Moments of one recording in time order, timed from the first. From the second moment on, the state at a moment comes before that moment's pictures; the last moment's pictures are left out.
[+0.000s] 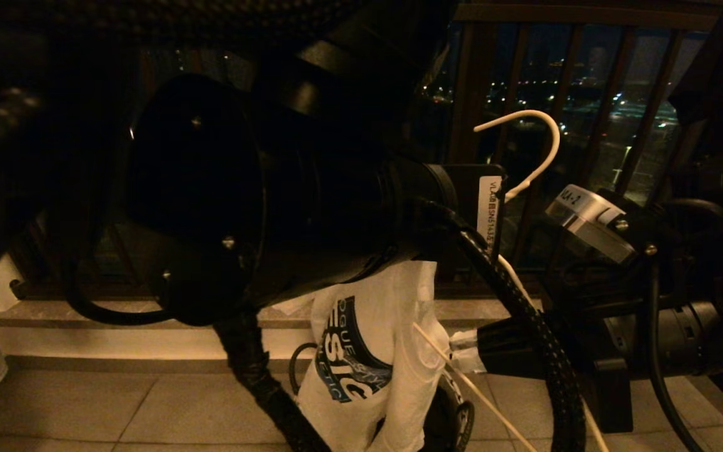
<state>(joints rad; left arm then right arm) -1.12 1.68 -1.70 0.35 0.45 -0.36 0.58 1.42 -0.93 -0.05 0.72 -0.12</state>
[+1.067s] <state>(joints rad) -1.10 1.65 -1.82 0.47 0.39 0.23 0.58 1.41 -0.90 -0.05 0.78 -0.16</state>
